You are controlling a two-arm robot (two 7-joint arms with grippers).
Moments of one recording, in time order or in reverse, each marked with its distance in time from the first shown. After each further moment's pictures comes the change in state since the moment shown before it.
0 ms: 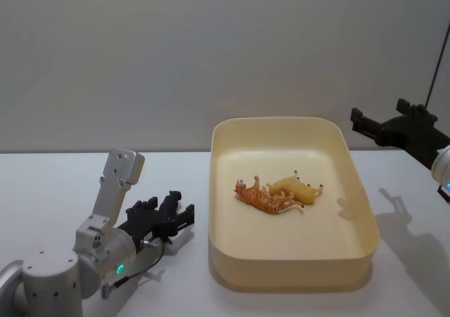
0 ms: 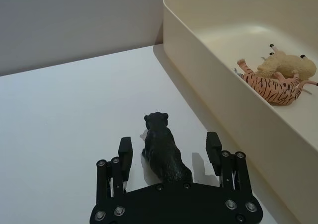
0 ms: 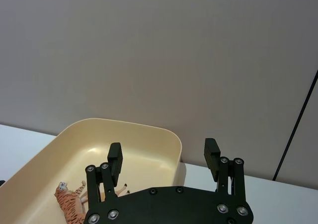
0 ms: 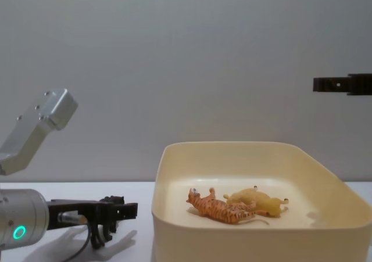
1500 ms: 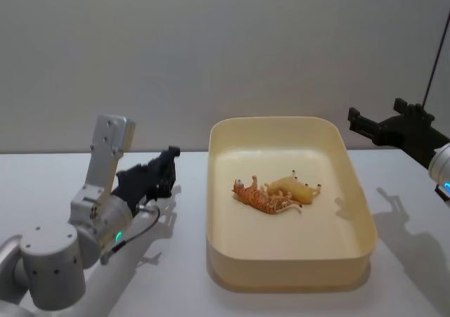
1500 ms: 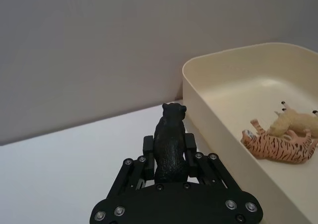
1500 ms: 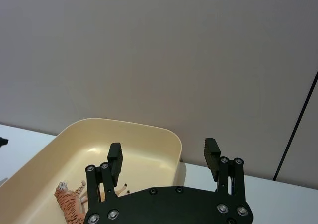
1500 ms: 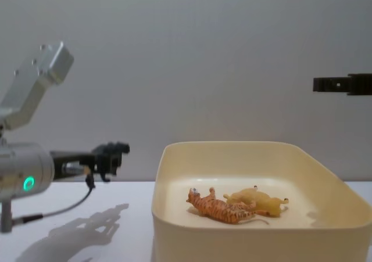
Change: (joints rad) left arm -0.052 -0.027 -0.020 -0.024 0.047 -0.061 0.068; right arm 0.000 0.000 0.000 0.000 0.000 0.000 0.000
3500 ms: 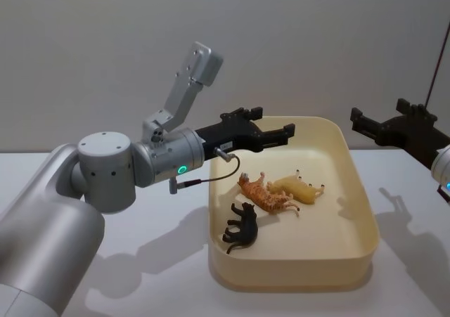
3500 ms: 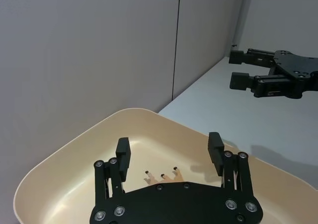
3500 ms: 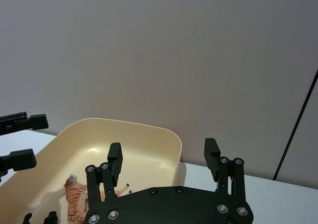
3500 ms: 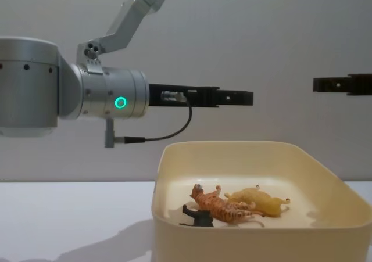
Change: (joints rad) left arm -0.348 -0.168 0.050 0.313 0.067 0.008 -0.613; right arm 0.000 0.000 0.000 0.000 0.000 0.000 0.000
